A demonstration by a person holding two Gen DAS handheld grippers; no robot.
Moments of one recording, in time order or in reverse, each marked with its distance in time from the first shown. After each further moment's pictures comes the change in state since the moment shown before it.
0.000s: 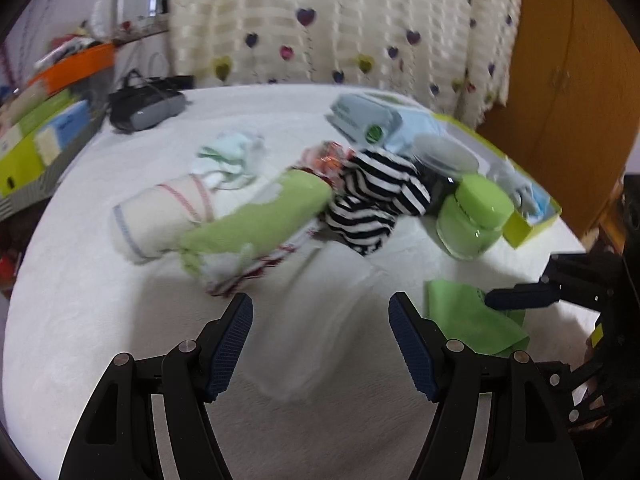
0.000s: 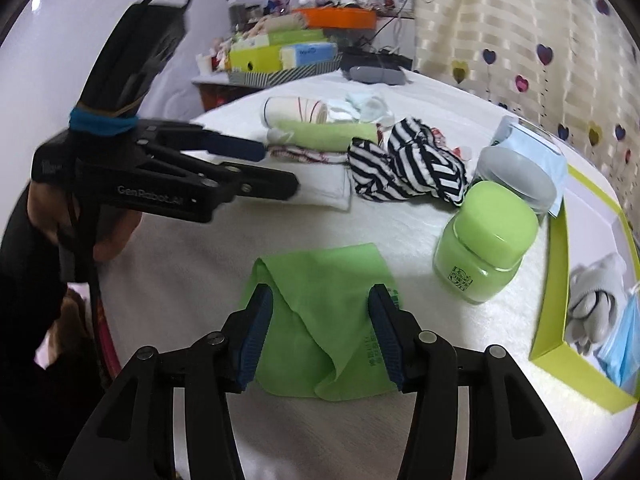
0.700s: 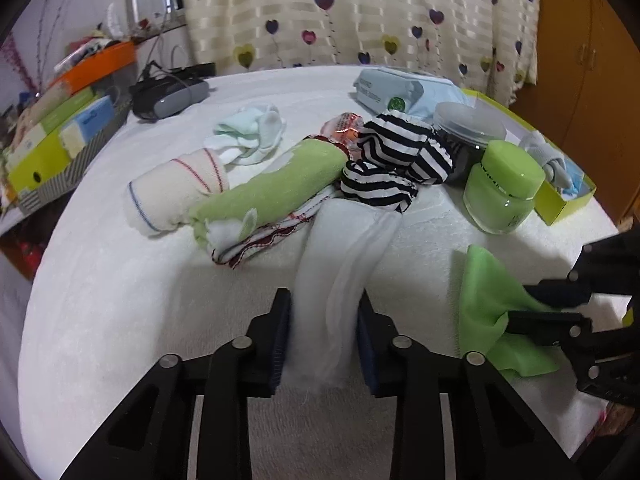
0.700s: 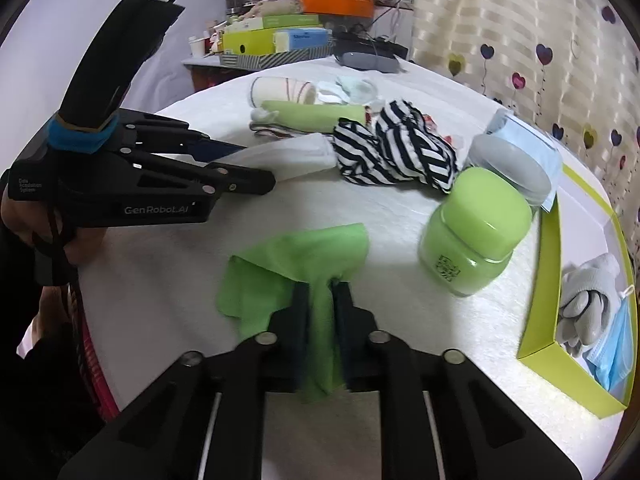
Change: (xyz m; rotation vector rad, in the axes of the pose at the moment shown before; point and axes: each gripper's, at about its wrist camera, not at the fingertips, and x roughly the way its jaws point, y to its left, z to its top) left arm 0.004 -0.013 -0.016 -0.015 0.039 0.153; right arm 0.006 -0.005 -0.002 -0.017 0.040 -0.042
